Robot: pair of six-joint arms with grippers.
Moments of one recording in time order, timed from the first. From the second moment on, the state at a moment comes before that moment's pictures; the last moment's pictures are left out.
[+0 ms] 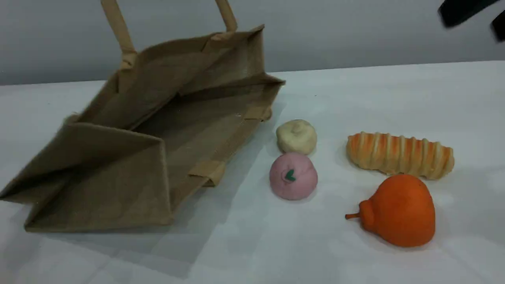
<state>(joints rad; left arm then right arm) -0.11 1.95 -1.97 -0.53 1.22 0.73 -0.01 1.46 -0.93 0.72 0.77 -0.63</state>
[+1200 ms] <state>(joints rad) -0.20 1.95 -1.97 -0.66 1.22 1.04 0.36 2.03 -0.94 1.13 0.42 -1.06</state>
